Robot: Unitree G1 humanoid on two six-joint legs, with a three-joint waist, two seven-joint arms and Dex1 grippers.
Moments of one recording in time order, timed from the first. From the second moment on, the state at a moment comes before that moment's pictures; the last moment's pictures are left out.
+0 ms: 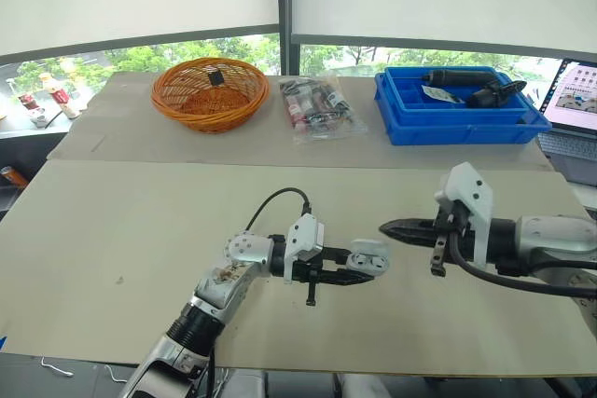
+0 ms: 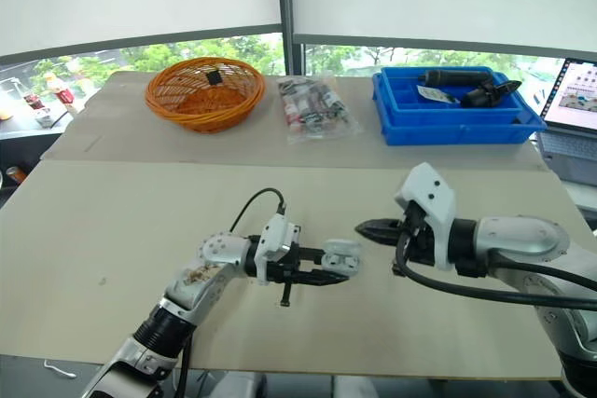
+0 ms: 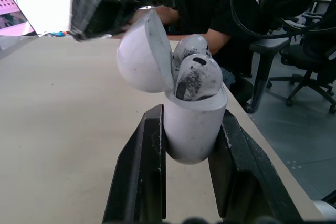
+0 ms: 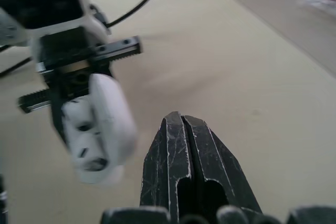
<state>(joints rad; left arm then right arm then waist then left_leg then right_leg) -0.42 0.25 -0.36 0.02 -0.35 0.13 -1.21 -0.27 -0.93 -0.20 -0.69 0.81 1.01 0.79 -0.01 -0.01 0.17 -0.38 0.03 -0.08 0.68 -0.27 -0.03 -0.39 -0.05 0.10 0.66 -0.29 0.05</state>
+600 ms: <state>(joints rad) -0.51 0.26 -0.37 0.04 -0.39 0.54 -1.15 -0.05 -0.98 -0.33 -0.82 0.99 1.04 0.69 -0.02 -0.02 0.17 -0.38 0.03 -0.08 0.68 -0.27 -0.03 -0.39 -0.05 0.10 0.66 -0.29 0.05</state>
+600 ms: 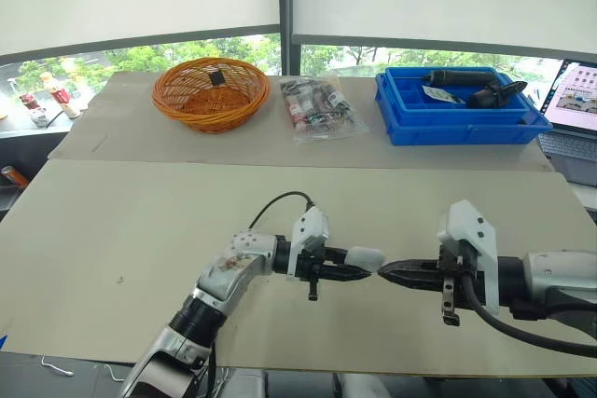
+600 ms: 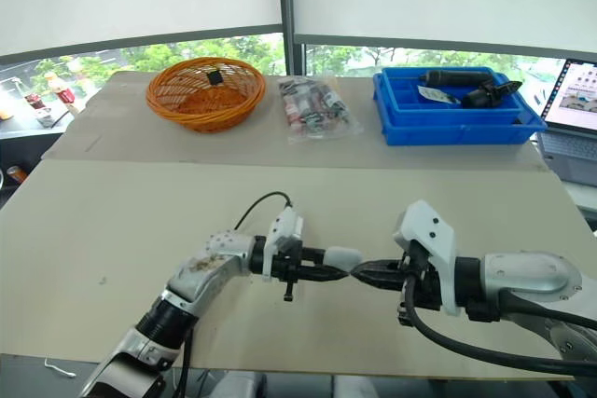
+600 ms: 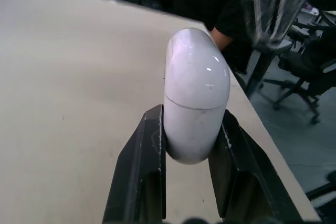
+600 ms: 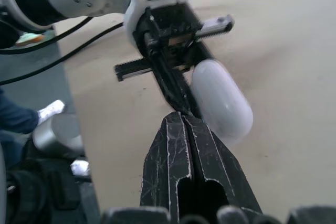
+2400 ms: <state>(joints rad) -0.21 0.73 -0.13 -0.11 -0.30 0.11 -1.25 0.21 -1.06 -0.27 -0.74 0.34 0.43 0.96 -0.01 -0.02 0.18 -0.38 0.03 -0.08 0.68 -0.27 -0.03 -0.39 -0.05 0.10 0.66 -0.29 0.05</state>
